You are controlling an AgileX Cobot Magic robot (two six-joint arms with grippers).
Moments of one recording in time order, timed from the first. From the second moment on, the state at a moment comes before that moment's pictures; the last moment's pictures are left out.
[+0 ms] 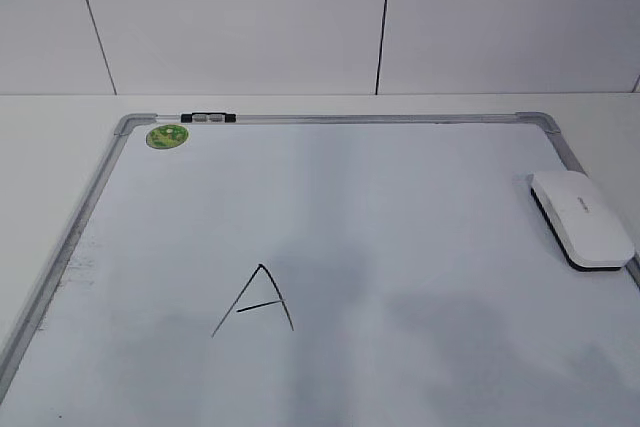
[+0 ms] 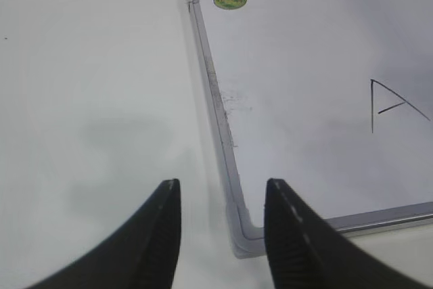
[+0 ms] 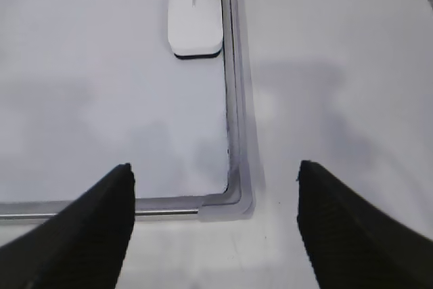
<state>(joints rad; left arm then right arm) 0.02 0.01 -0.51 -0.21 1.11 0.15 0.01 0.03 -0.50 -0.05 1.14 0.01</state>
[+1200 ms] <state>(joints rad) 0.02 0.01 -0.51 -0.21 1.11 0.15 0.01 -0.02 -0.50 -0.06 1.14 0.01</state>
